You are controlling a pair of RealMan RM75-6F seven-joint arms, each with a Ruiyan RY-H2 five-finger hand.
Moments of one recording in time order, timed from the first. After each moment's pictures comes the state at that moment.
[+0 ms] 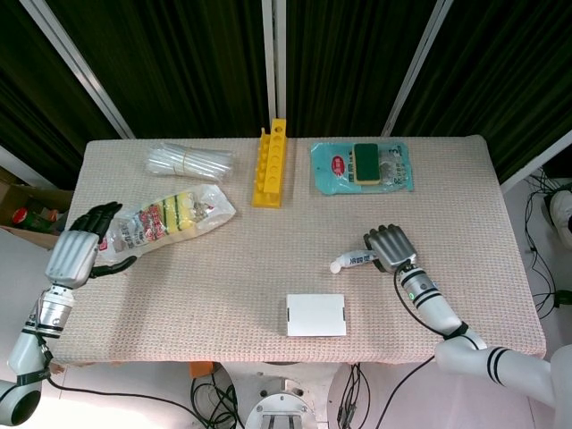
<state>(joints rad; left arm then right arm) -0.34 -1.22 -0.09 -1.47 1.45 1.29 -0.09 0.68 -1.54 0.10 -1.29 -1.18 0.88 -0.44</state>
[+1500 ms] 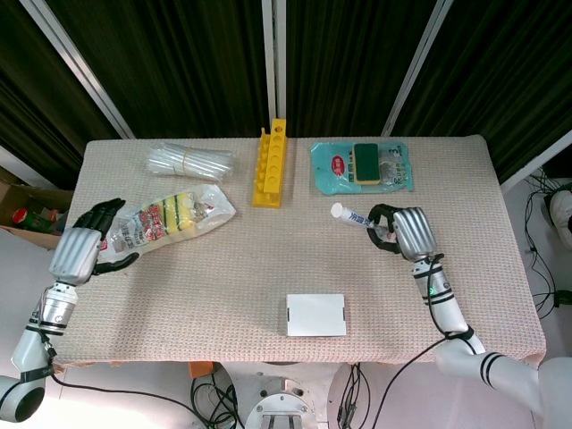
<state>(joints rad) -0.36 -1.23 -0.11 -1.48 1.45 1.29 -0.13 0.59 -1.65 0.19 -1.10 -1.46 1.35 0.37</state>
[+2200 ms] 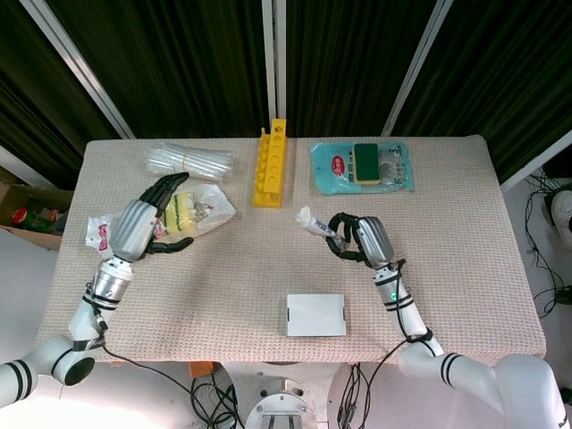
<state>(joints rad) -0.54 -1.35 -0.24 -1.56 1.53 1.28 -0.26 0.66 -1.87 0.21 -1.01 -1.49 1.30 0.54</state>
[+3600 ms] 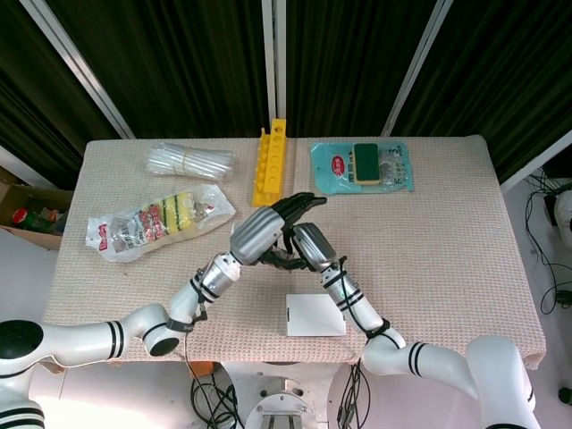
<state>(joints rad) -0.90 -1.62 -0.28 -1.49 1.53 1.11 -0.34 0.82 -1.93 0.26 -1.12 -1.46 1.12 0.49</state>
